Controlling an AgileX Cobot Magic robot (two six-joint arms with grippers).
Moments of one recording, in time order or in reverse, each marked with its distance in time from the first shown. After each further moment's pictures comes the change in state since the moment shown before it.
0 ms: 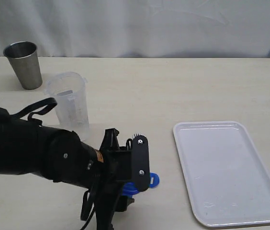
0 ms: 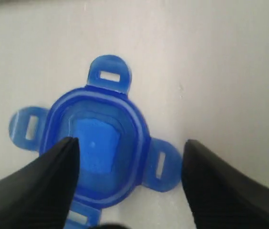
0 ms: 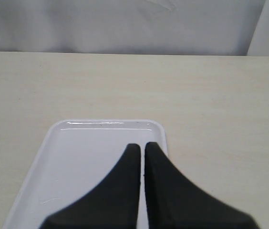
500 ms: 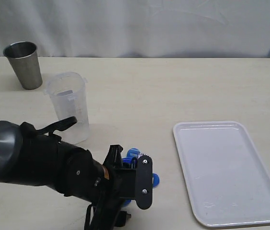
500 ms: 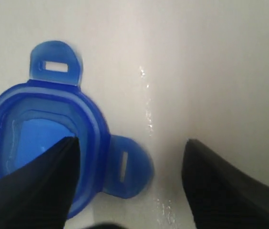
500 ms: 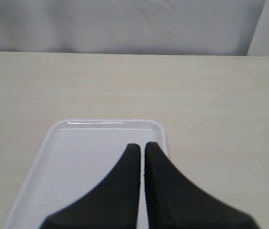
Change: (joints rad) left arm -0.030 0.100 0.000 0.074 -0.009 -0.048; right arm 0.000 0.000 0.000 0.000 0.000 0.000
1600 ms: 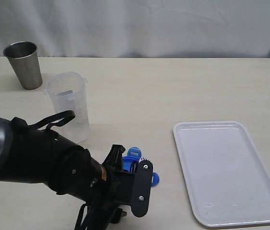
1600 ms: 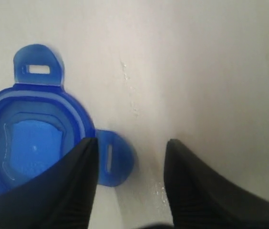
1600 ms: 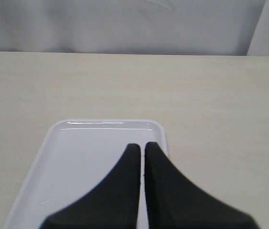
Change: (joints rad) left arm 0.000 -0.040 -0.008 0.109 0.080 -0.005; right arm 0.000 0.000 0.000 0.000 0.000 0.000
